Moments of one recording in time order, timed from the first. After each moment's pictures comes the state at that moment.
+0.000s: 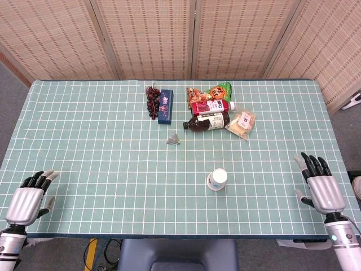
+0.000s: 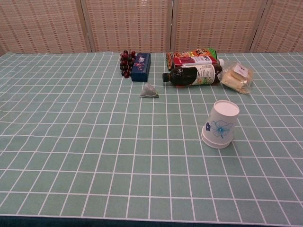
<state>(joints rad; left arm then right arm) -0.17 -1.21 -0.02 -1.49 1.50 1.40 0.19 0.17 -1.18 0.04 -1.49 -1.46 1.34 -0.12</state>
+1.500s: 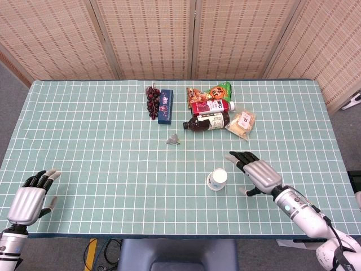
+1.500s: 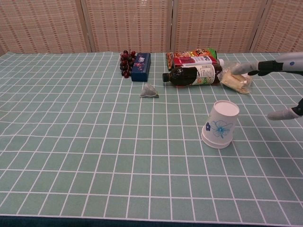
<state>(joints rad) -0.17 -1.21 -0.01 -1.49 1.51 1.40 0.18 0.57 -1.03 0.10 -1.82 -1.39 0.79 0.03</state>
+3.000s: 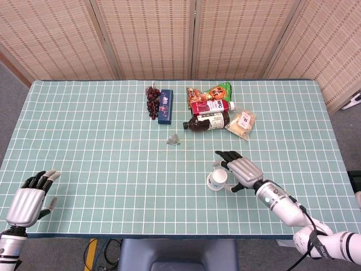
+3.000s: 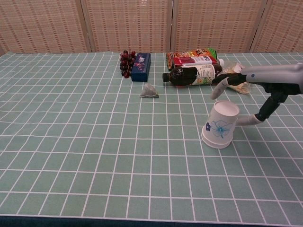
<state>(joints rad) -0.16 -1.20 -0.01 -1.51 1.54 1.43 0.17 0.69 -1.18 0.10 -1.72 -1.24 0.74 -0.03</state>
